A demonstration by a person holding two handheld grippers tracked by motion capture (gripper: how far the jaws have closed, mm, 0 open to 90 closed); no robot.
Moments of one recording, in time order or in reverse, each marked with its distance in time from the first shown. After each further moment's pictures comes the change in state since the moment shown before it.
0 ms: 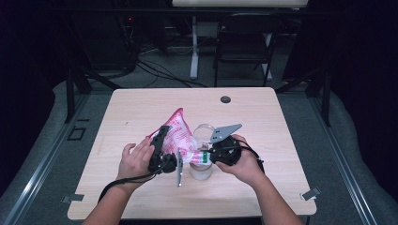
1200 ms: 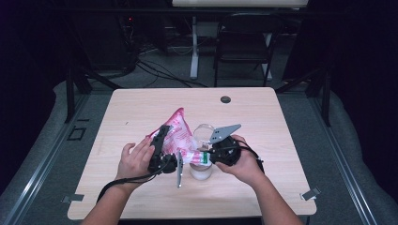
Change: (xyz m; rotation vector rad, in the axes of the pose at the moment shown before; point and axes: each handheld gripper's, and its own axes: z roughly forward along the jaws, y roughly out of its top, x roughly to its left) left arm 0.004 0.002 -0.003 -0.004 0.016 0.025; right arm -0.001 -0.001 0.002 0.008 0.006 0.002
